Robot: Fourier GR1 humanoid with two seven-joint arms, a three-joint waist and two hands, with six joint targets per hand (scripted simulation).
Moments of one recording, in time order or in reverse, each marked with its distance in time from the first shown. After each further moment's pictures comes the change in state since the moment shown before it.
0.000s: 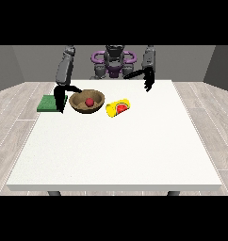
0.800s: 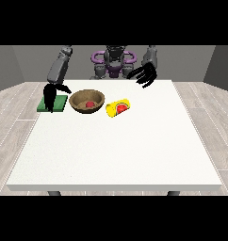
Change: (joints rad) left arm -0.098 -0.005 -0.078 -0.063 -0.246 0.061 0.147; right arm -0.002 -0.142 -0.098 -0.037 -0.057 0.063 0.036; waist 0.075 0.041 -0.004
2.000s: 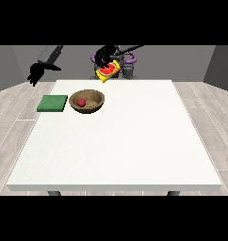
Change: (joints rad) left arm -0.250 0.002 -0.685 0.269 -1.020 -0.302 0.374; right arm 0.129 -0.014 0.064 0.043 0.104 0.037 -0.099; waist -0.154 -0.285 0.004
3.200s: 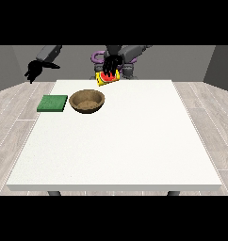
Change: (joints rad) left arm 0.168 -0.013 0.112 0.060 0.298 0.428 0.127; right arm 0.011 -0.006 -0.003 -0.075 0.012 -0.021 0.010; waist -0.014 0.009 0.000
